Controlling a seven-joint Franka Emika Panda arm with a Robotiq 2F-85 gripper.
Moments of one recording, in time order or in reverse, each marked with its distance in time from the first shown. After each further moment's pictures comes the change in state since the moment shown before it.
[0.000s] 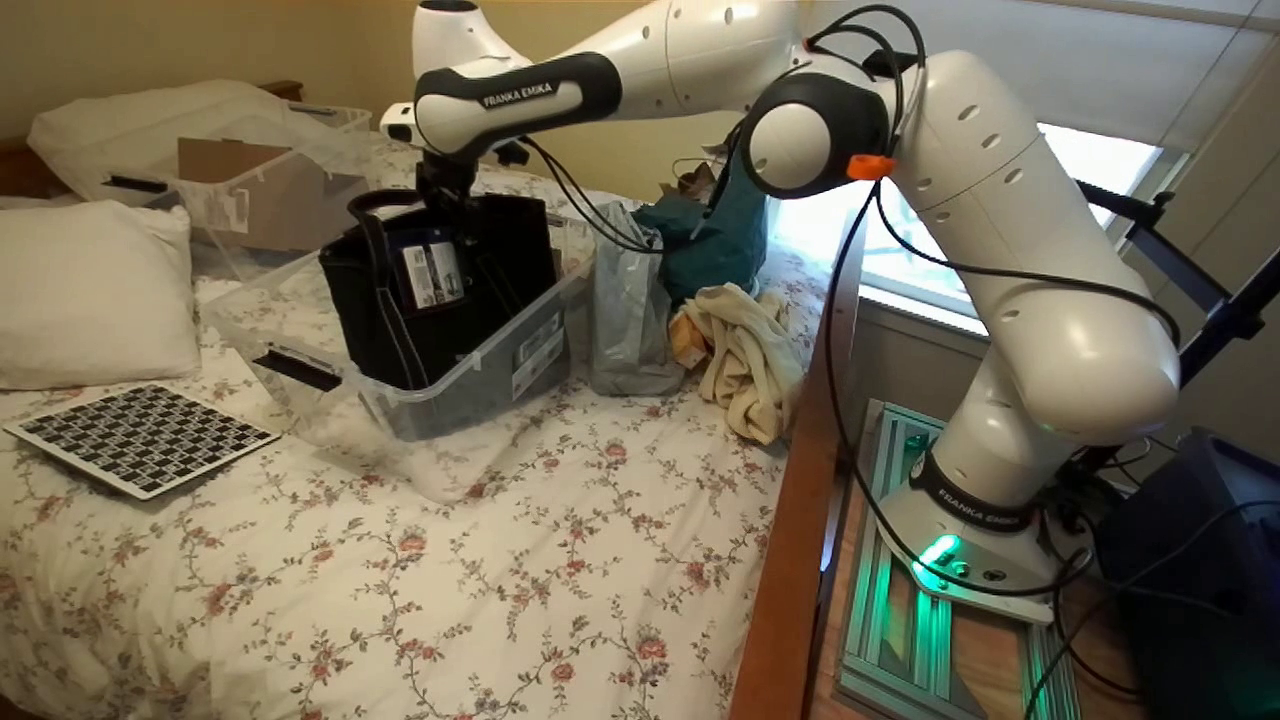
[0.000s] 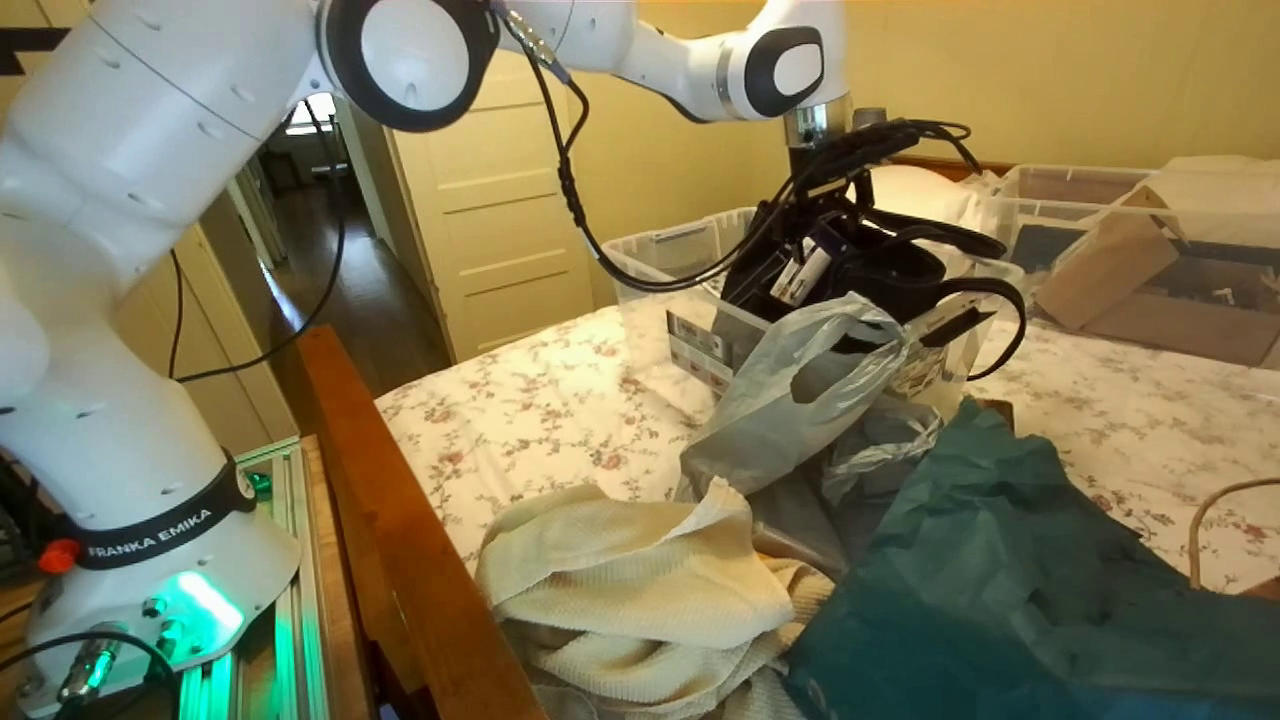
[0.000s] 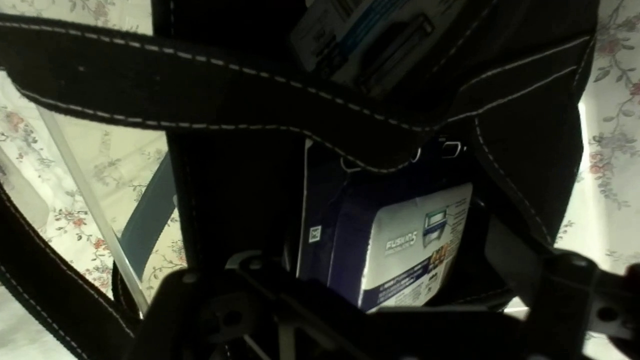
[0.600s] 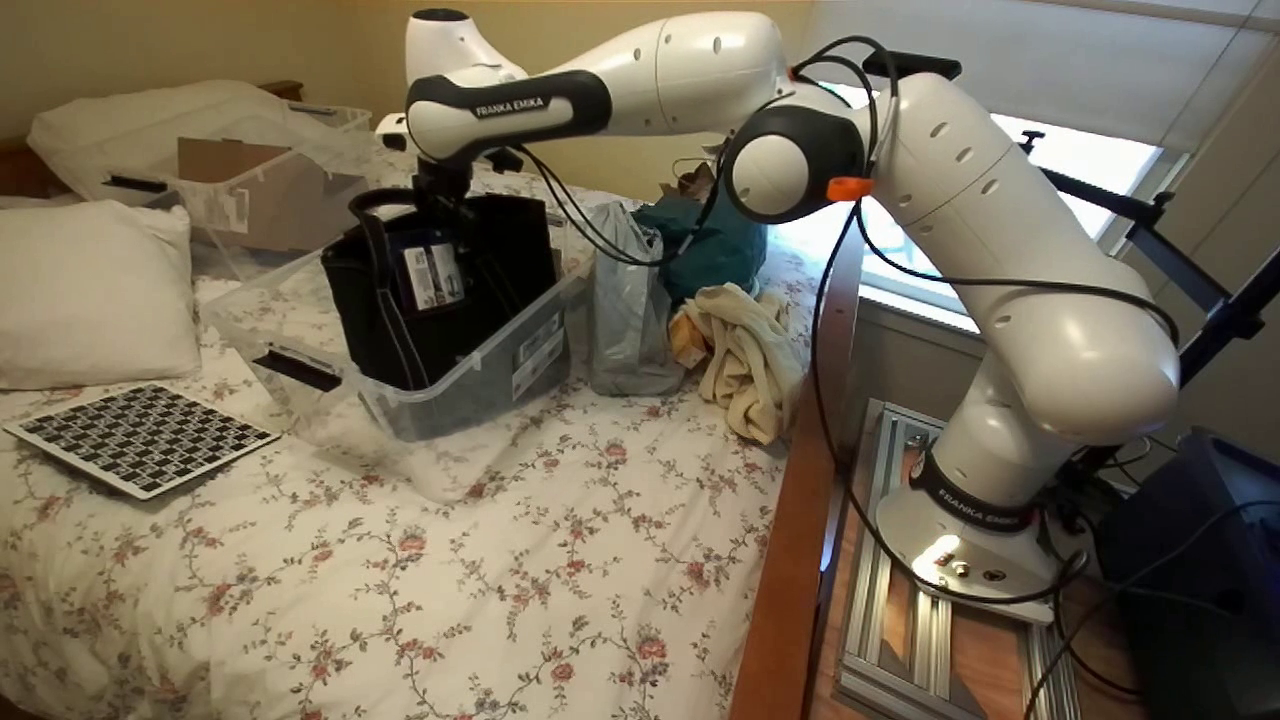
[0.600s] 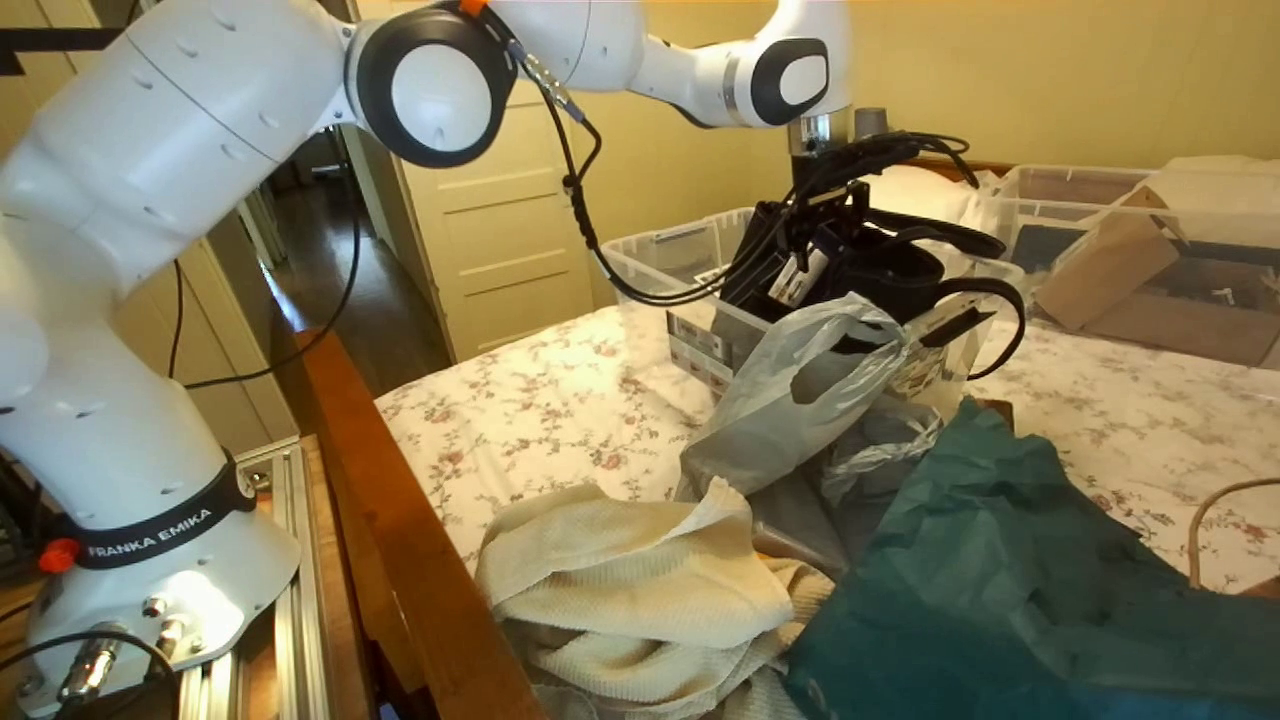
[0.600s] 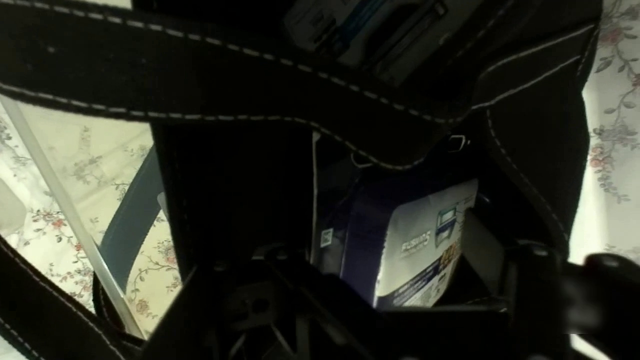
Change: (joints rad) arm -0.001 0.088 0.015 0.135 0.004 -0.077 -0.005
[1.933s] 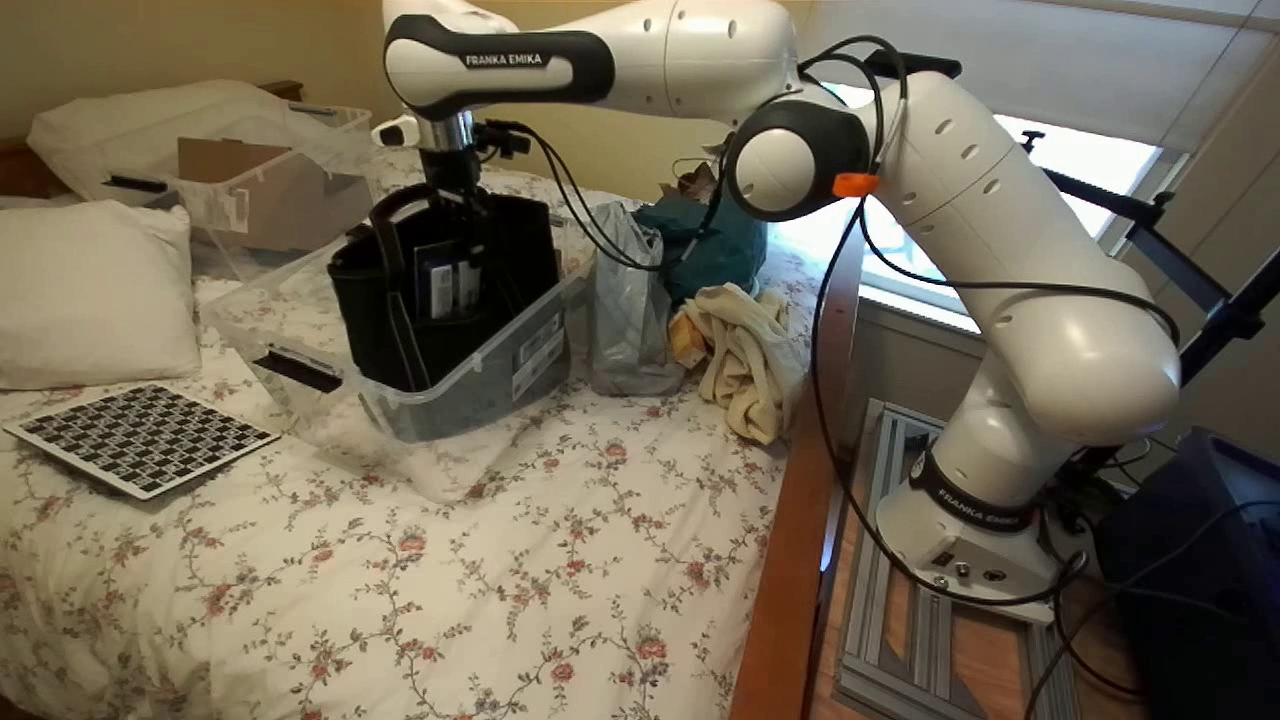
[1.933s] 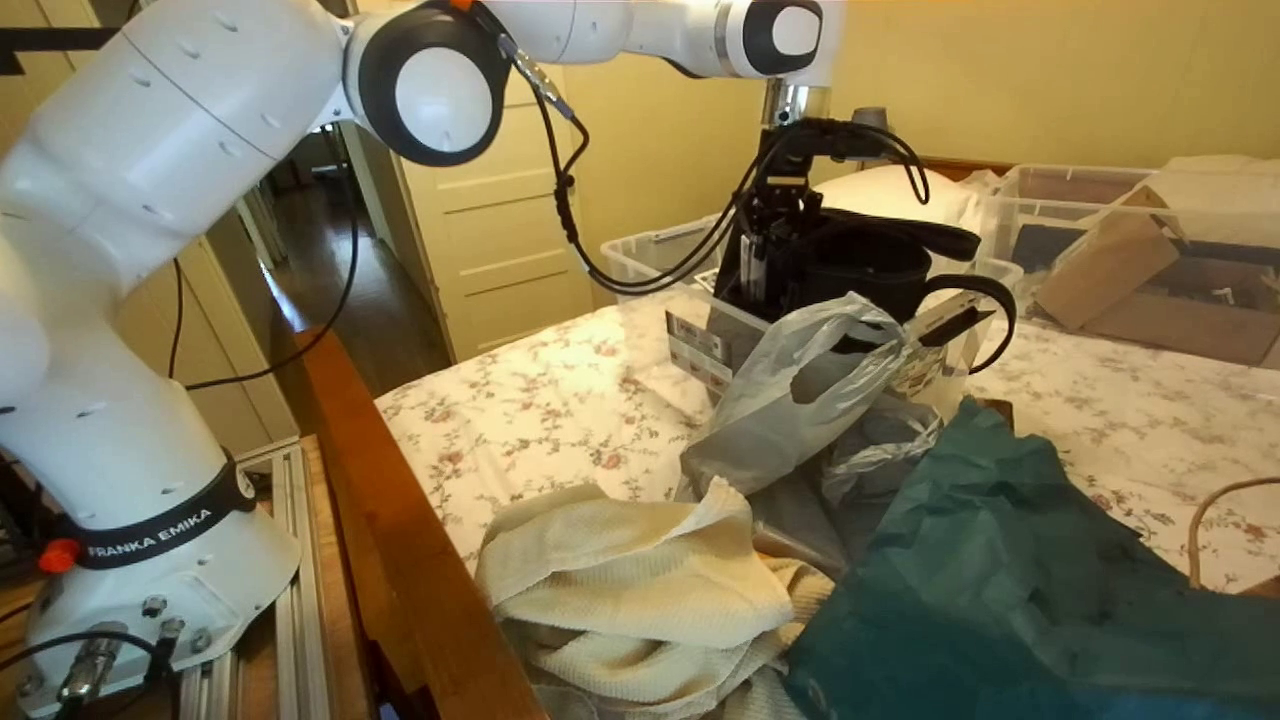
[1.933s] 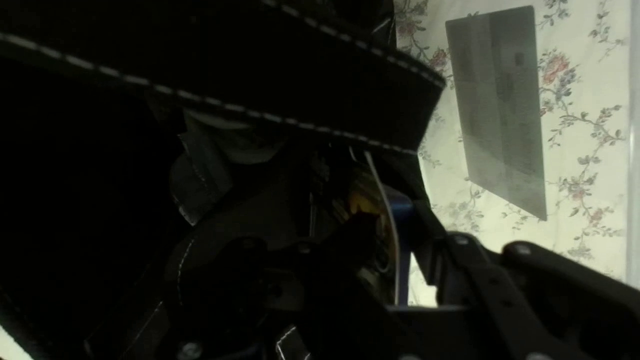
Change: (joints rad) arm 0.005 -0.008 0.054 0.115 0.029 -0.435 0.026
